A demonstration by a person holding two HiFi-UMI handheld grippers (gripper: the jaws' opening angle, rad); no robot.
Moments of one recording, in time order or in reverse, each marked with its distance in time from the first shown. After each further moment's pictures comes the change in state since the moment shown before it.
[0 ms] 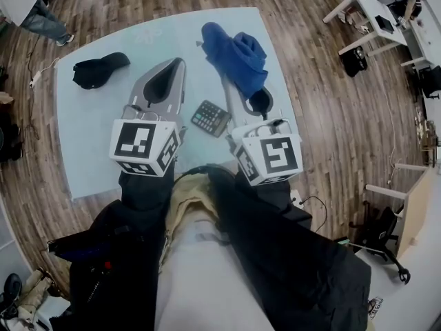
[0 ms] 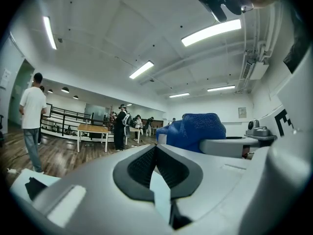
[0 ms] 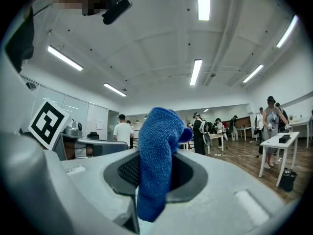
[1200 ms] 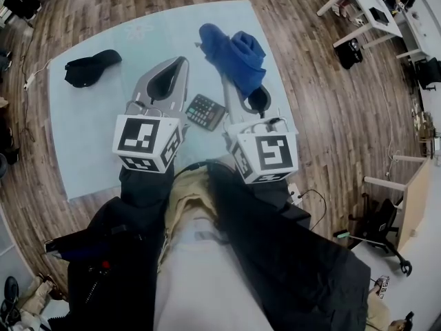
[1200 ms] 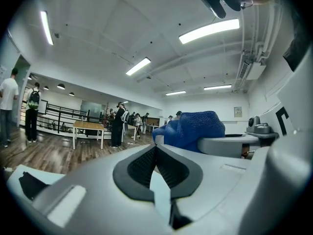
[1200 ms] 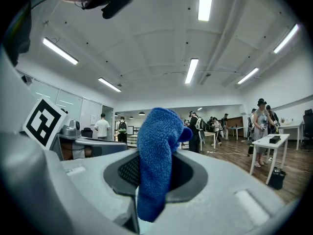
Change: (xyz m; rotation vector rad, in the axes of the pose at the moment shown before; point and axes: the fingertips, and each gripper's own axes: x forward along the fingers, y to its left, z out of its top) left arm 0.007 -0.012 -0.020 -0.008 0.034 -0.049; right arm -0.007 -0.005 -0.016 -0.014 0.050 -0.081
